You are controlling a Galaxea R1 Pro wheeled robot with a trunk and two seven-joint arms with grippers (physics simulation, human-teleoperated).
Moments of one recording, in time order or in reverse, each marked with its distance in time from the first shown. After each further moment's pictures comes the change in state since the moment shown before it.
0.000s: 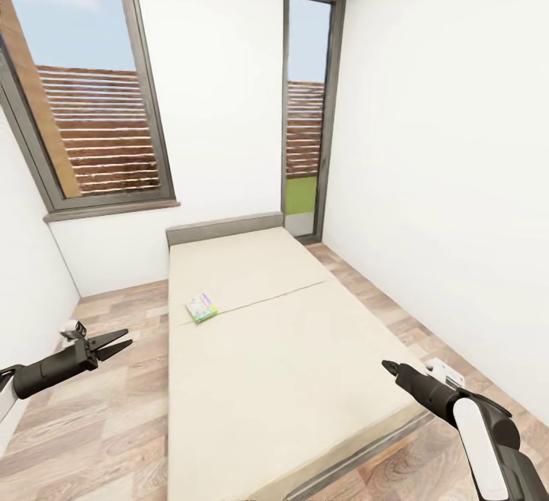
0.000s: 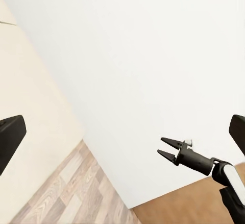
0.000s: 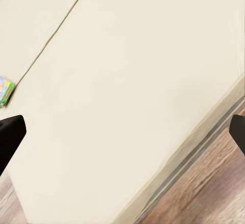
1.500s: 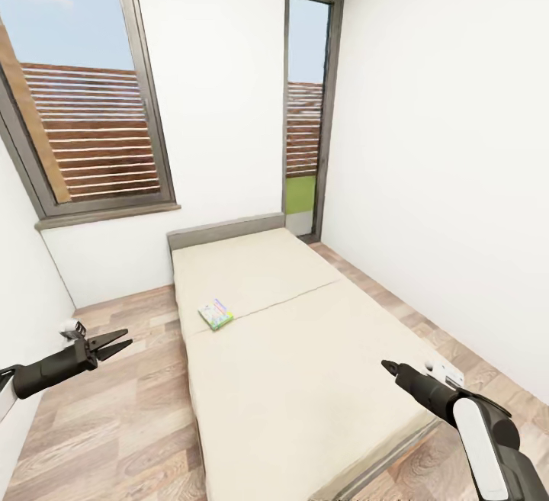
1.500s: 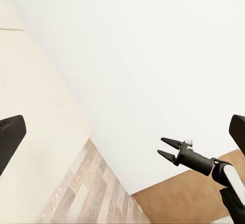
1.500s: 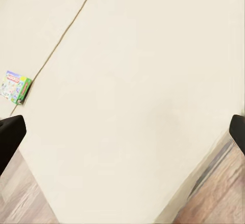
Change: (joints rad) left arm 0.000 0.001 0.001 0.000 0.000 0.000 0.000; right arm 0.000 0.001 0.000 0.000 -0.004 0.000 0.000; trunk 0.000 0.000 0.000
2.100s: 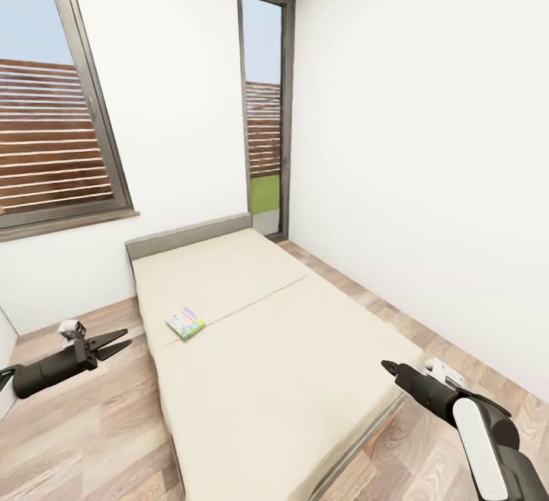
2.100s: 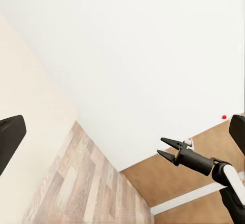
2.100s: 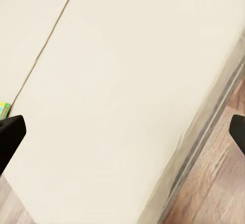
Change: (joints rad) left arm 0.000 0.000 0.000 0.000 -0.001 0.000 -0.002; right arm 0.000 0.000 0.001 0.000 0.004 0.000 -0.001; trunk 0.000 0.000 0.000
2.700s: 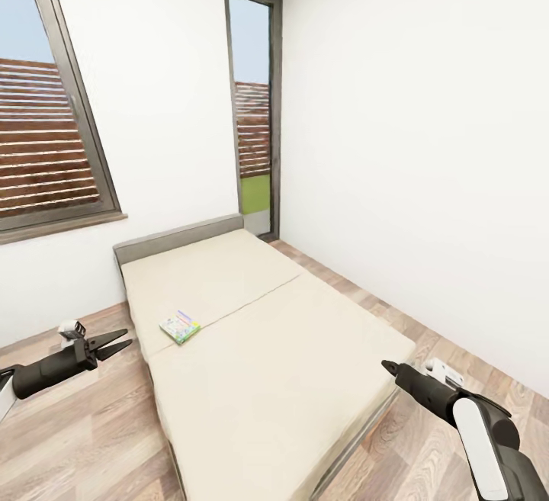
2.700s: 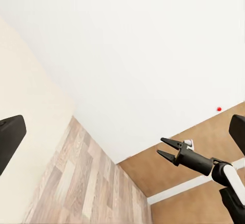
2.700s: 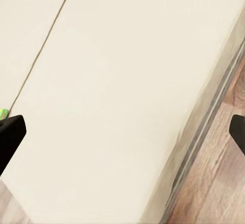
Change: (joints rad) left arm 0.000 0.001 0.001 0.000 0.001 0.000 0.000; right arm 0.000 0.000 -0.001 0.000 0.000 0.000 0.000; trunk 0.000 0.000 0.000
